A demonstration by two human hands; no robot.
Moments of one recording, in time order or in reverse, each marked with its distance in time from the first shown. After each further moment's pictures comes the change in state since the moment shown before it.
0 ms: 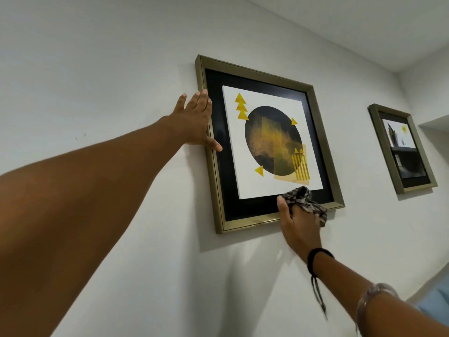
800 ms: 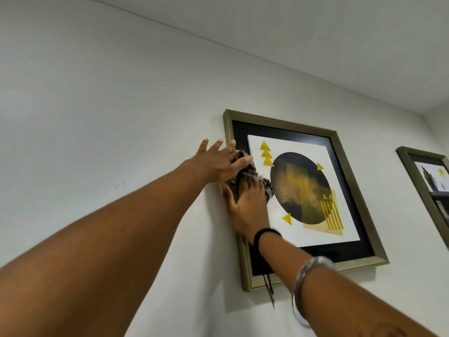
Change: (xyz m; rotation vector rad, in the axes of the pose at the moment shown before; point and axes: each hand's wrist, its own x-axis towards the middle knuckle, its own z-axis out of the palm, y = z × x) left_hand -0.001 -0.016 -0.016 -0.214 0.006 -0.008; right_hand 0.061 -0.196 0.050 0.232 0.000 -0.484
